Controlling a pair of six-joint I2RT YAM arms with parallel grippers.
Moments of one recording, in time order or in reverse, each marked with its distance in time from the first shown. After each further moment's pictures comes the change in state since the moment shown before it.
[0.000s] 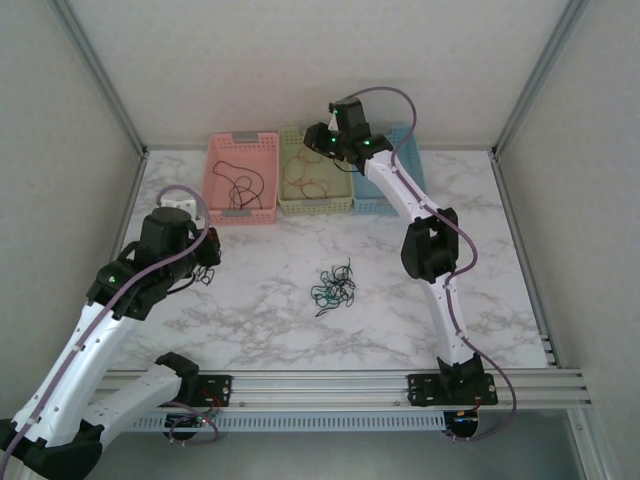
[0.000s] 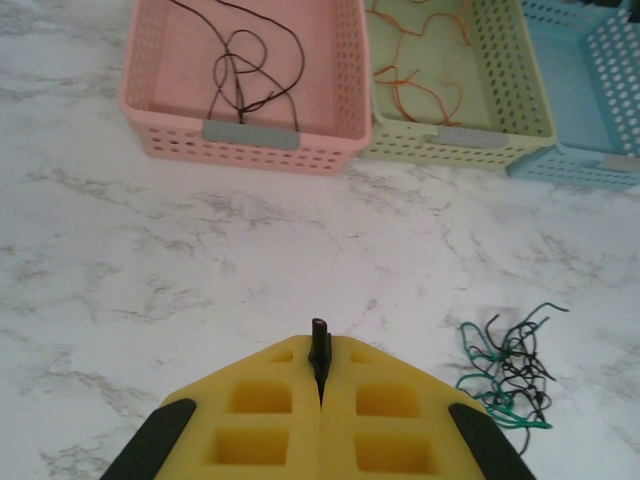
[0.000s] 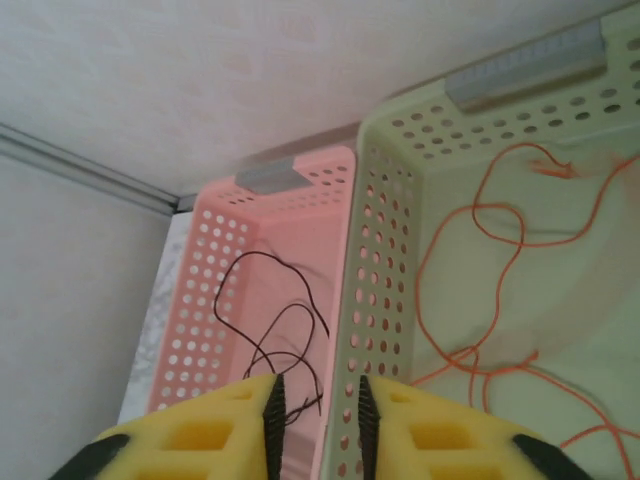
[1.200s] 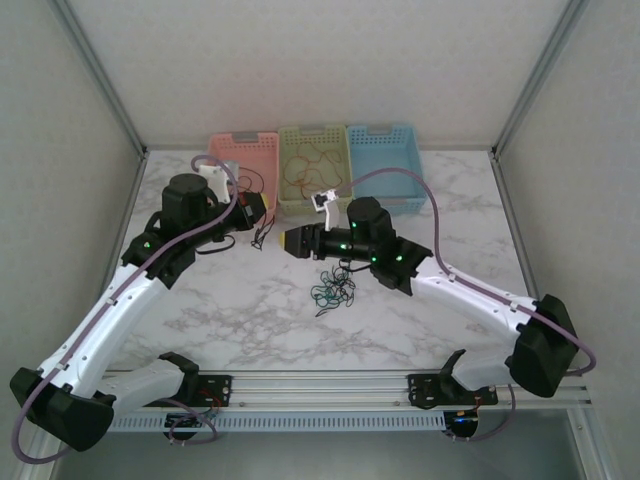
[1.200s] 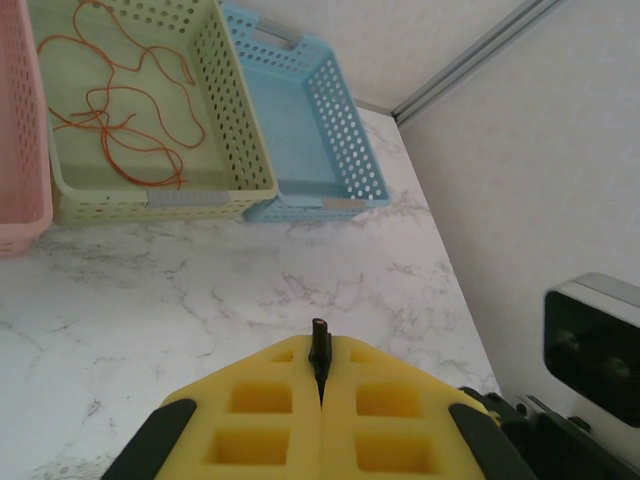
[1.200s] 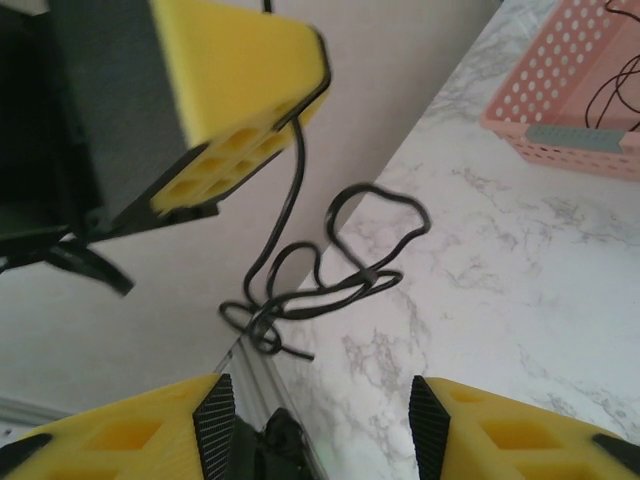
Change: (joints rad) left arm 0.000 0.214 0.024 0.457 0.412 -0.148; right arm 0.393 -1.035 -1.331 0.577 -0.142 0.055
